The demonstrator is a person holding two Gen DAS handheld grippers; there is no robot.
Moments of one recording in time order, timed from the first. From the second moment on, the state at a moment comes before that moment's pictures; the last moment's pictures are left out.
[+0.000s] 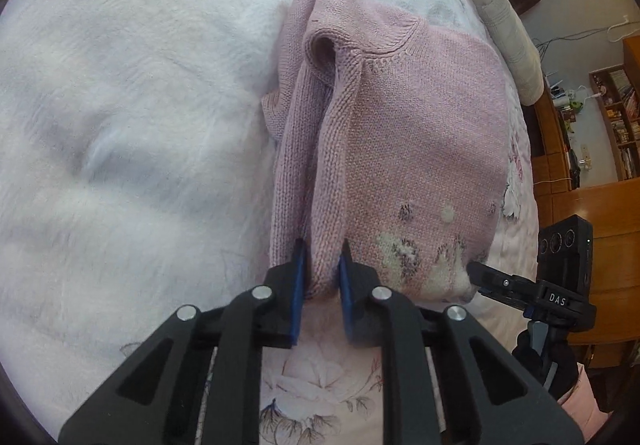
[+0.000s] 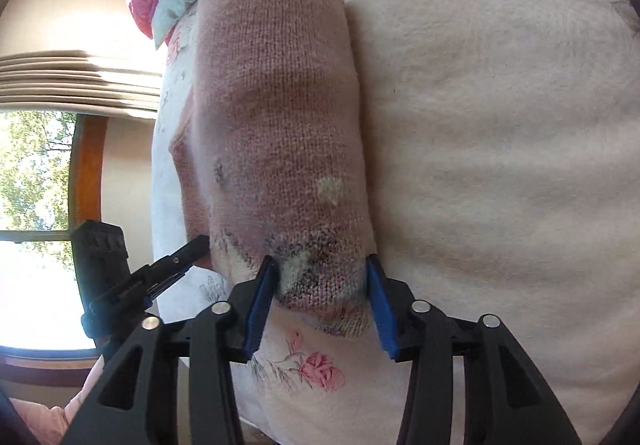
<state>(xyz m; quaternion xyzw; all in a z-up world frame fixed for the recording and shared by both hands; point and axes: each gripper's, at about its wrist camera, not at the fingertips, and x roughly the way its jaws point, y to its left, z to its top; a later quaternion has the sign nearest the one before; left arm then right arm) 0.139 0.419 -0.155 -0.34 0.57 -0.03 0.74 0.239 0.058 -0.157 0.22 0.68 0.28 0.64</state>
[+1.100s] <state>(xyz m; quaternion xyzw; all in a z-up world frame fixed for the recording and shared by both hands) 0.208 0.468 -0.192 -0.44 0.54 -0.11 0.71 0.322 0.088 -0.142 0.20 0.65 0.33 0.66</state>
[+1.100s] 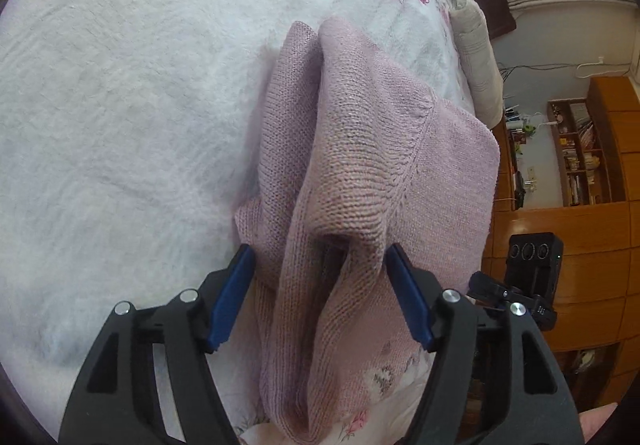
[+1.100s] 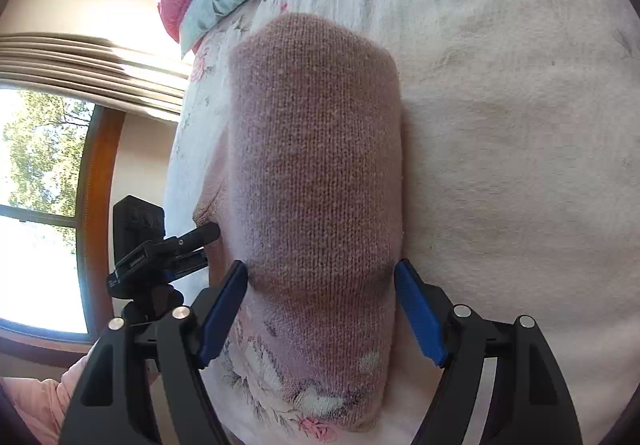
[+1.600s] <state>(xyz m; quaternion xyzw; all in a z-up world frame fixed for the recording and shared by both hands) 0.222 0.435 -0.200 -0.45 0.52 -0.16 0.71 0.333 0.103 -0.182 0.27 0.65 0.35 0.61</state>
